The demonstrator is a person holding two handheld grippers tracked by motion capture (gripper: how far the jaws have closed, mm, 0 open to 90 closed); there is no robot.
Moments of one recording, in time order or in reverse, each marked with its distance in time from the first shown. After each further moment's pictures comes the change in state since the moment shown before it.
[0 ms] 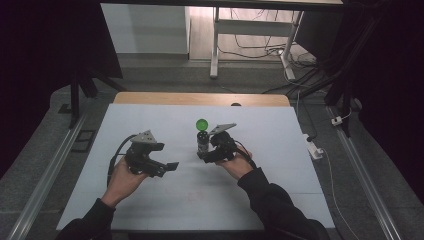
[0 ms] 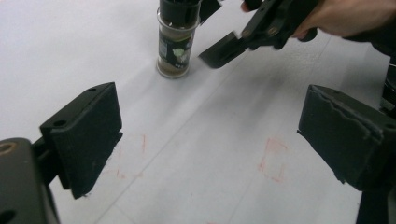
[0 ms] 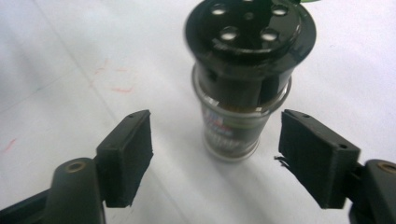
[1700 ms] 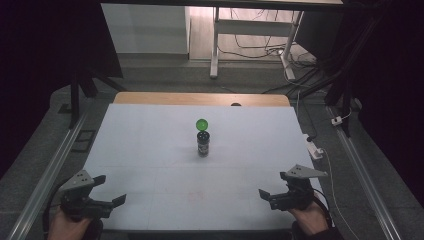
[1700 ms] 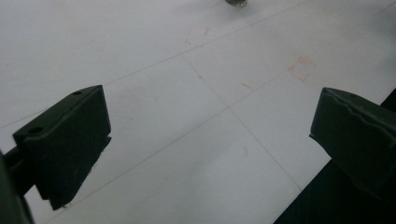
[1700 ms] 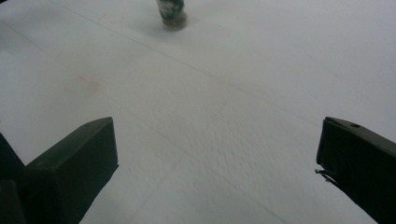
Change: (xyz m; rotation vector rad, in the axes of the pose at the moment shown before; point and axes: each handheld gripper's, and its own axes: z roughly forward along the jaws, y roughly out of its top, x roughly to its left) left arm -0.021 -0.125 -0.103 -0.053 0.218 -0.175; right arm 0.005 -0.146 -0.186 -0.123 -0.144 0.194
